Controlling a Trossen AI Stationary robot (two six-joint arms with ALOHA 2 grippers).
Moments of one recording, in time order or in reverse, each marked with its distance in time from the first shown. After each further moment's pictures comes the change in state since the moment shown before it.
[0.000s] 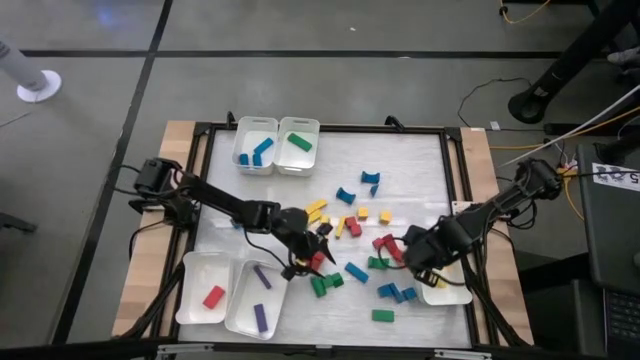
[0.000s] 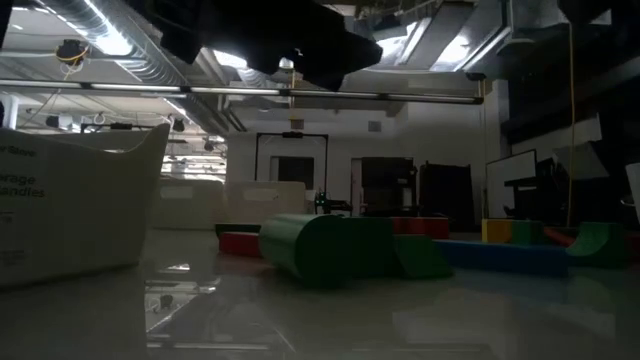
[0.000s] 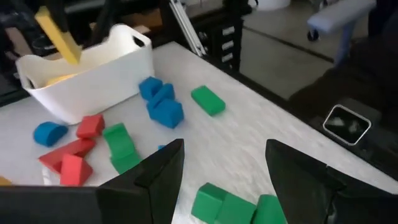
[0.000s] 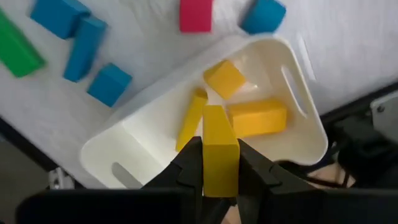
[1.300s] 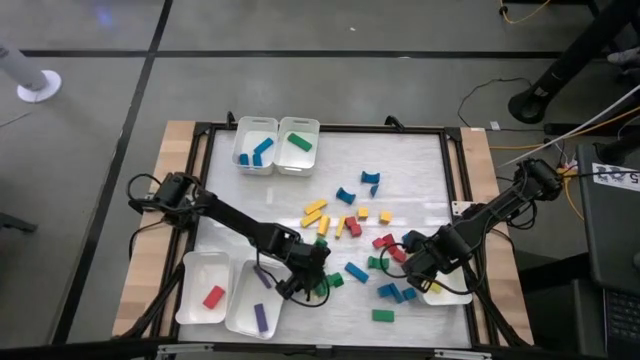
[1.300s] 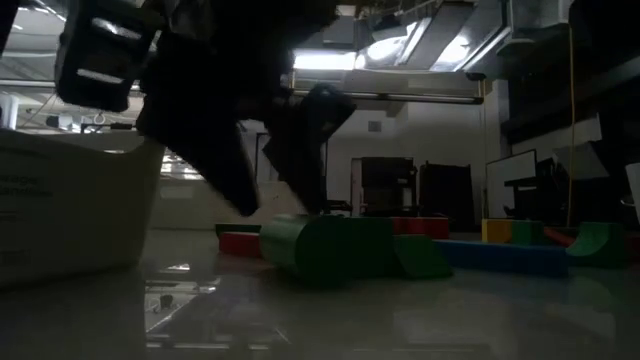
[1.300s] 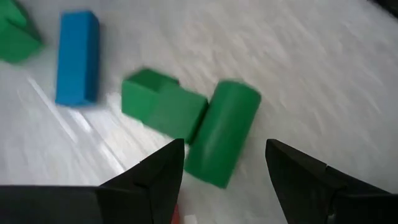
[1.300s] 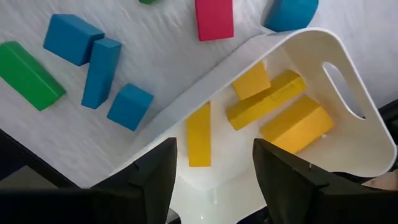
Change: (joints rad) left arm -0.138 0.194 0.257 -0.614 -0.216 0.090; right arm 0.045 0.002 -0.092 0.175 0.011 0.185
